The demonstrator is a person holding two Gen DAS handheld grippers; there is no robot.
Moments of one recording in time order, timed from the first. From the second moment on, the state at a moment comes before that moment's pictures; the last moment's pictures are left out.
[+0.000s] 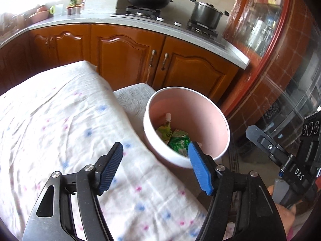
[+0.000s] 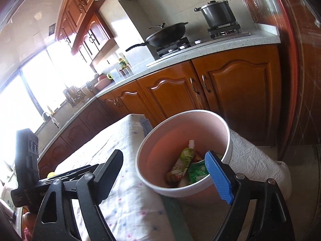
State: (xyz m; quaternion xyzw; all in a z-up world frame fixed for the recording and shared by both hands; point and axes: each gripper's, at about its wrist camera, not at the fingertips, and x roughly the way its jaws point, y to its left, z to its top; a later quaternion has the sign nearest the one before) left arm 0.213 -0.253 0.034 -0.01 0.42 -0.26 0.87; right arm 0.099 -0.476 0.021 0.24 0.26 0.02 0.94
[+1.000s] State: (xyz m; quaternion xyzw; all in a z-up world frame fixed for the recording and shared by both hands) left arm 0.093 -0.146 0.031 -0.03 0.30 -0.16 0.94; right arm 0.004 -0.369 0.010 0.11 0.17 -0.02 0.98
